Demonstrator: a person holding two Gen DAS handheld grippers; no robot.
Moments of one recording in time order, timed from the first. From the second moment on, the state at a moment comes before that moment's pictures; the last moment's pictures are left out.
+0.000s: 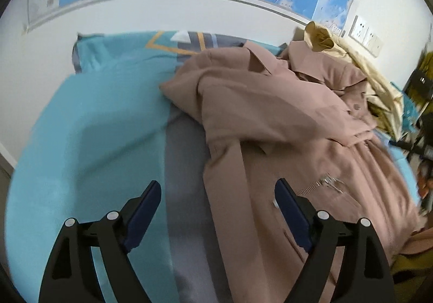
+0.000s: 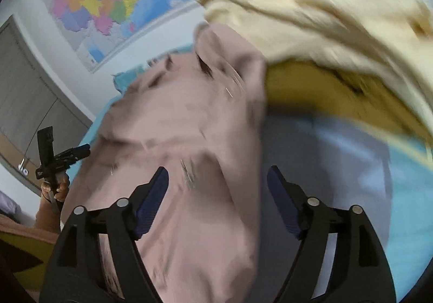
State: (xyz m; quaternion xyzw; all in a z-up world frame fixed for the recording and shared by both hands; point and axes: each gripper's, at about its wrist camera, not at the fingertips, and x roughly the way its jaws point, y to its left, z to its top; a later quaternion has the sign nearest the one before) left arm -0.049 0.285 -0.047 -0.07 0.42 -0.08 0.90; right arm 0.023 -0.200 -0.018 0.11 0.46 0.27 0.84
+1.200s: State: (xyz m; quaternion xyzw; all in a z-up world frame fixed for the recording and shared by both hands) left arm -0.134 0.205 -0.072 -0.15 0.47 -0.26 0.83; right arm -0.068 -0.175 -0.049 0.18 0.47 0.42 0.75
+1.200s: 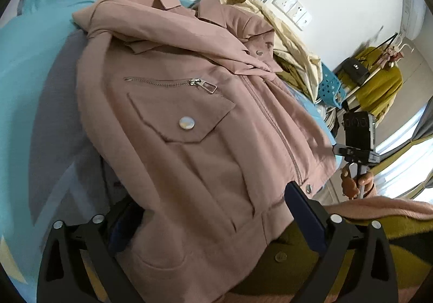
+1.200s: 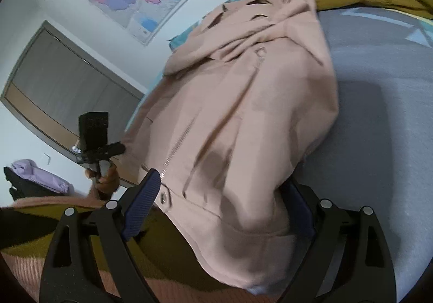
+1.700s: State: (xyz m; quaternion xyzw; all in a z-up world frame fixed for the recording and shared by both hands) left arm -0.142 0.217 -0.070 -0.15 0.48 -0.23 0.84; right arm -0.083 -0.167 -0.051 0.16 0.47 0.42 0.76
